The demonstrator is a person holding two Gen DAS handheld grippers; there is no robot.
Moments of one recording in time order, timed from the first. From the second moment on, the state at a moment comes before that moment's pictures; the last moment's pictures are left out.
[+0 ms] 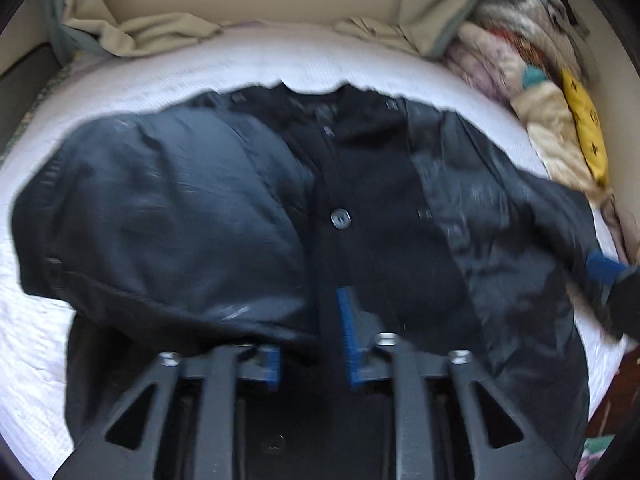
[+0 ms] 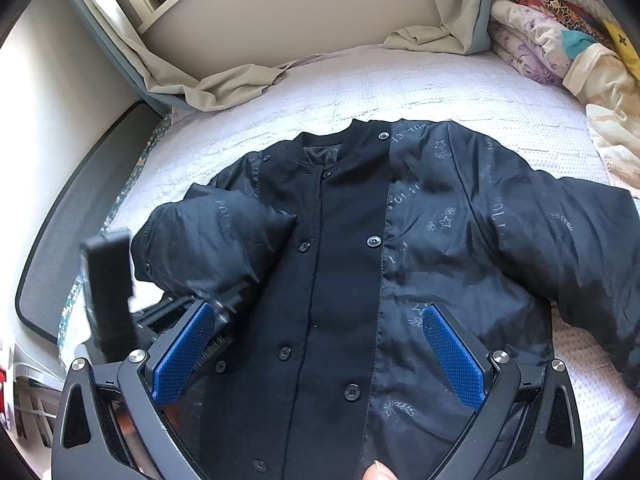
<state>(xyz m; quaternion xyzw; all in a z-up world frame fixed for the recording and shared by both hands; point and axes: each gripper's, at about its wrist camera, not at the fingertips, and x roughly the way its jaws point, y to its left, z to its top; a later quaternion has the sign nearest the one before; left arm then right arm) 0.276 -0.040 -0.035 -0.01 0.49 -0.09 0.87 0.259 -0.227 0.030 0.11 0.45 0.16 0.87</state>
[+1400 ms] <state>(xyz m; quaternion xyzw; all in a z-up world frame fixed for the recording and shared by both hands) 0.158 0.159 0.115 -0.12 0.17 0.06 0.98 0.252 -0.183 -0.079 -0.05 0.54 0.06 0.84</state>
